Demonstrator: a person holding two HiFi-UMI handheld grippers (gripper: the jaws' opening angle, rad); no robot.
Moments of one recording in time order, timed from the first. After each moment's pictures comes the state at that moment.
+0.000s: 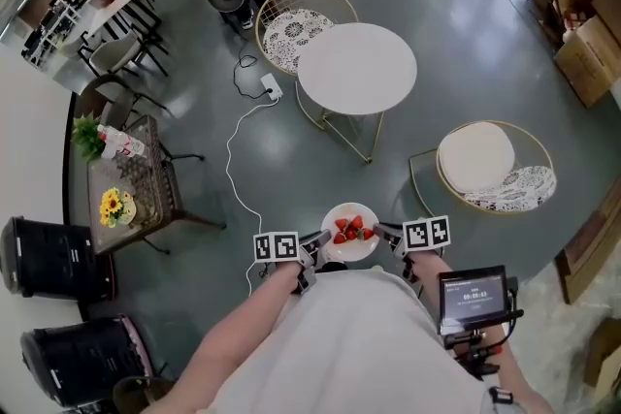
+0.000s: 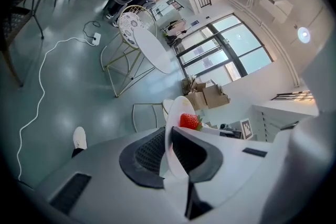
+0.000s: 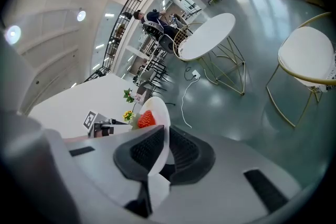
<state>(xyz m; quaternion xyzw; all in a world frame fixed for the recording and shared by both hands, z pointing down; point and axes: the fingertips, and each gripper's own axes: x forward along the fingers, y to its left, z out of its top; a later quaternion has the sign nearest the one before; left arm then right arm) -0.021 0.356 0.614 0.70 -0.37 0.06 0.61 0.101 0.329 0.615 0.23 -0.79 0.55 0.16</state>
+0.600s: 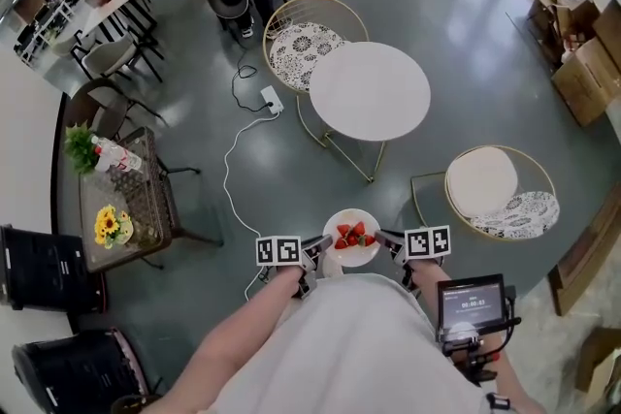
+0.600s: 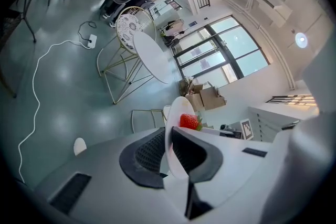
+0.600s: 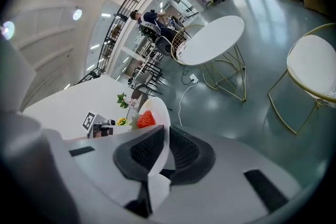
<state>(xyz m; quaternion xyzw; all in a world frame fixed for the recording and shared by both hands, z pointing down) -0.084 0.283 0.614 0.71 -0.35 0.05 0.61 0.039 0.260 0.611 0.26 -0.78 0.55 0.16</state>
